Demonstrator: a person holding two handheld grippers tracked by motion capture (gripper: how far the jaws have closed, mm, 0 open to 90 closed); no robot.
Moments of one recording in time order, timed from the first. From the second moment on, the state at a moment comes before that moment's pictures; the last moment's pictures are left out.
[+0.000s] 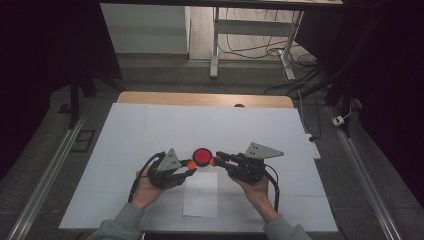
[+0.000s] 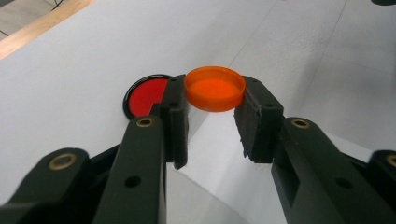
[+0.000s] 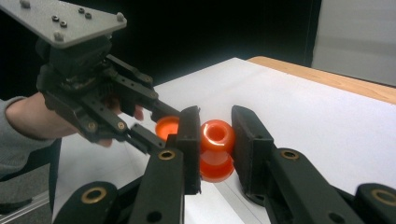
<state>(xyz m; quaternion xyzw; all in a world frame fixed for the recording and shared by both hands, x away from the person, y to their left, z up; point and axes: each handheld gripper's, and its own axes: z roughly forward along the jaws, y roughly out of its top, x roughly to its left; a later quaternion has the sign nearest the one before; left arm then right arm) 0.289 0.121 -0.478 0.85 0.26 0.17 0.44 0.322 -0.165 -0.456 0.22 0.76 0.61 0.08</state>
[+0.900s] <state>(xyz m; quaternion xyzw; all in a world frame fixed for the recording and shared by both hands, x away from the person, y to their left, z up) 0.267 0.178 -0.489 0.83 0.30 0.17 0.44 0.326 -0.172 -0.456 0.23 0.76 0.60 0.11</state>
